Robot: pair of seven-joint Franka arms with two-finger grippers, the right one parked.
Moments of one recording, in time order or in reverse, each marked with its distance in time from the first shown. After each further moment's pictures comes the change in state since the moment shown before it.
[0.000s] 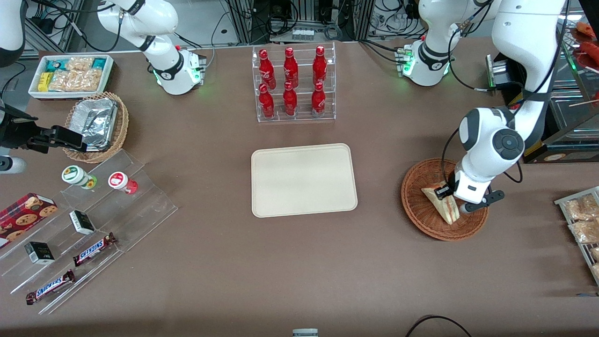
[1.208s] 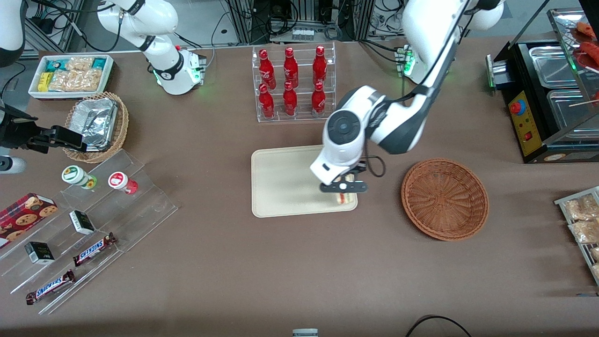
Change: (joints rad) arm -0.561 0.273 -0.035 0.620 0.021 -0.504 -0.177
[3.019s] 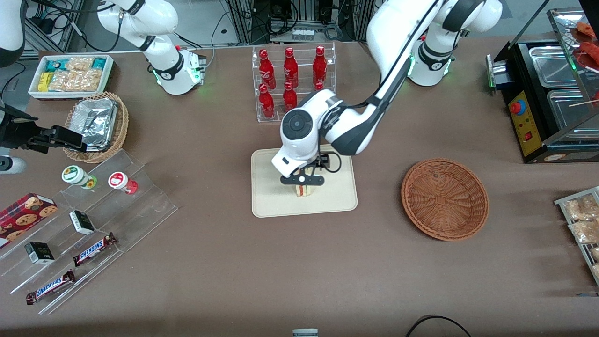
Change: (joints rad) arm -0.097 0.084 -0.001 0.130 -0.020 -0.010 -0.104
